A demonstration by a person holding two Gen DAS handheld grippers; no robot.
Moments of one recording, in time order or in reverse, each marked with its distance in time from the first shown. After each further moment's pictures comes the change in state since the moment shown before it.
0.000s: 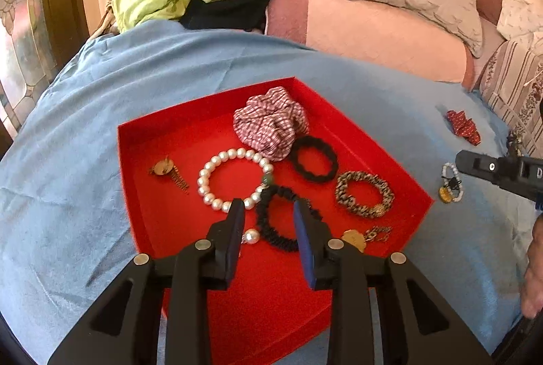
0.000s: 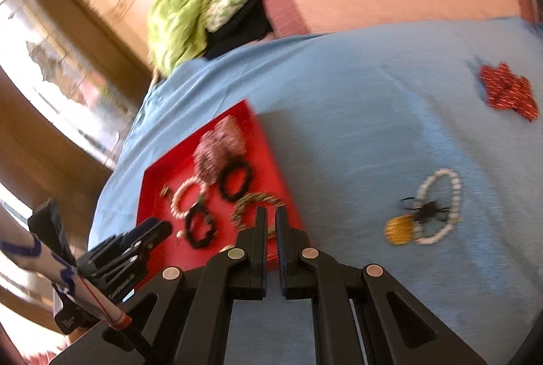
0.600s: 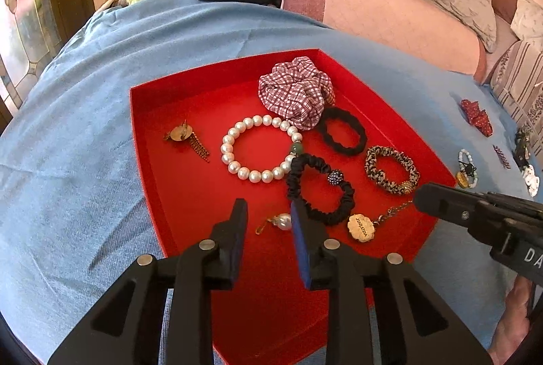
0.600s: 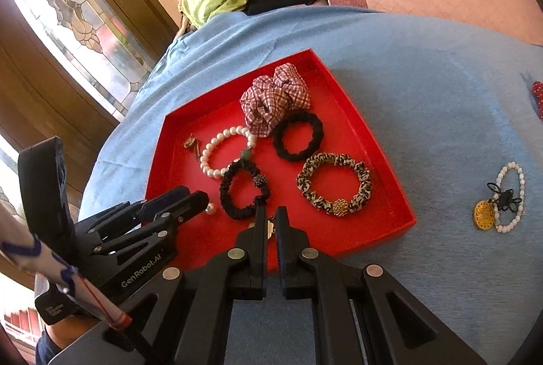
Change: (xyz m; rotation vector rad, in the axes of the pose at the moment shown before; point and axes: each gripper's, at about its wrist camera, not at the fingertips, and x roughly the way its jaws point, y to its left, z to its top) left arm 0.013 0.024 -0.015 -0.040 0.094 0.017; right arm 0.058 0.081 -0.040 -0.186 0.120 0.034
